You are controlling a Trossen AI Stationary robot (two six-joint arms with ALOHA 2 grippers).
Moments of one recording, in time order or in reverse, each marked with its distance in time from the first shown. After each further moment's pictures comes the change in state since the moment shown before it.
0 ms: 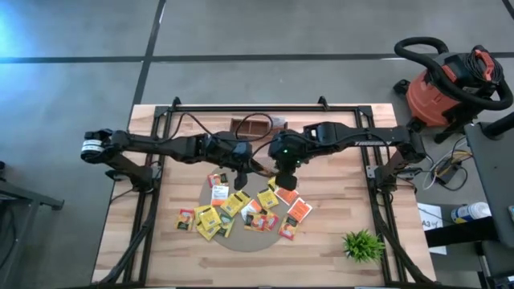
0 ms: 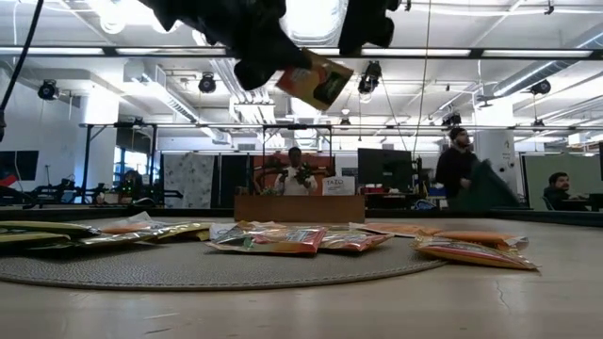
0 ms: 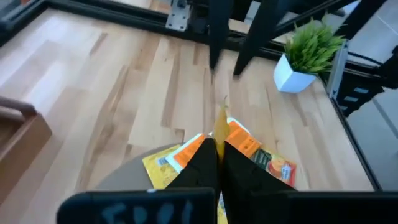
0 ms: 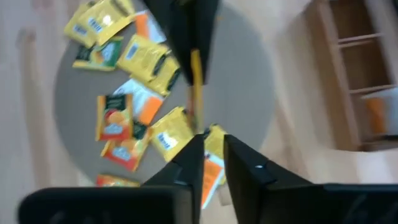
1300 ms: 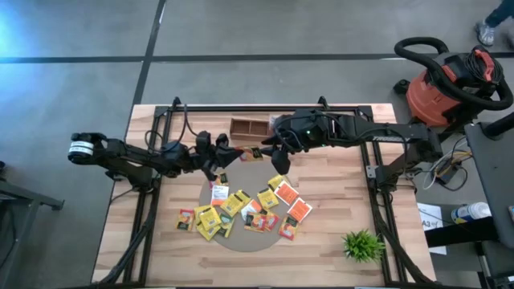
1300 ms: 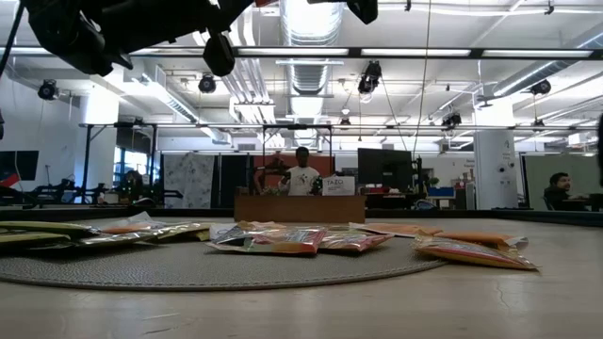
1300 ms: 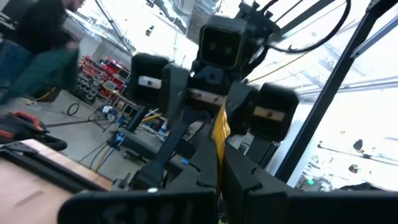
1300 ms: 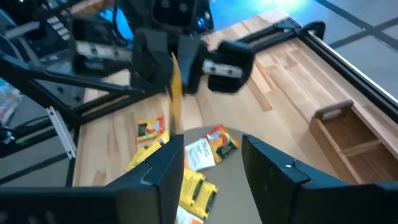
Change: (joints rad) left arm -0.034 -0.137 -0.543 1.308 -0.160 -0.391; right arm -0.057 -0.161 -0.142 0.515 -0.026 0.123
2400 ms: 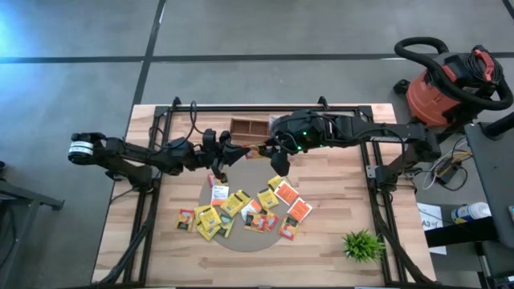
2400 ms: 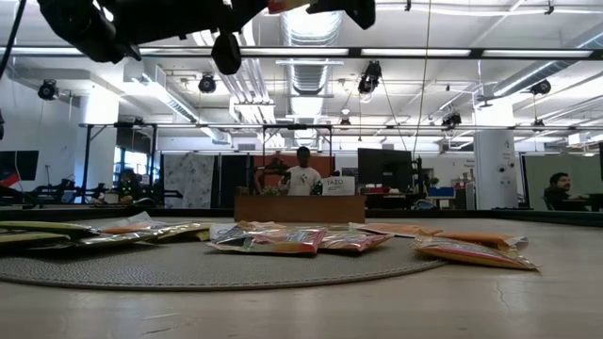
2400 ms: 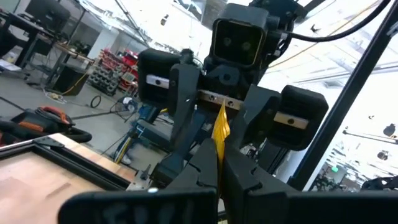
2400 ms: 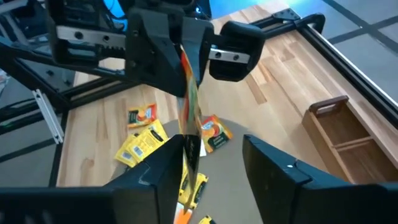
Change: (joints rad) left arm 0.010 0.000 0.085 -0.171 -0.024 0.050; right arm -0.004 0.014 0.000 -0.035 -0.003 -0.053
